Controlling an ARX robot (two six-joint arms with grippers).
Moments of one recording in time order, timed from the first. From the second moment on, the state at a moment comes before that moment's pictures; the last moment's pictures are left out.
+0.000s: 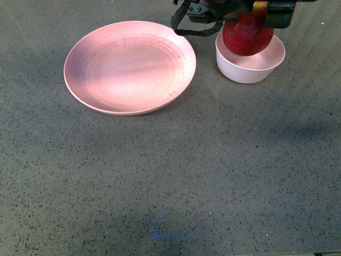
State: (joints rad) left arm -0.72 2.35 1.61 0.19 0.11 -0.24; right arm 0.00 0.01 0.02 0.00 0.00 0.00
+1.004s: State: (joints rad) left arm -0.55 2.03 1.17 0.58 -0.22 -0.23; right arm 0.00 0.01 0.02 0.00 0.00 0.00
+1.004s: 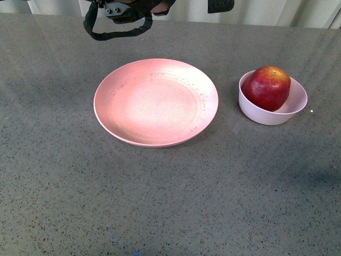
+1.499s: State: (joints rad) left arm -0.29 1.54 0.35 1.18 -0.28 -0.02; right arm 0.00 0.01 0.02 0.00 0.00 0.00
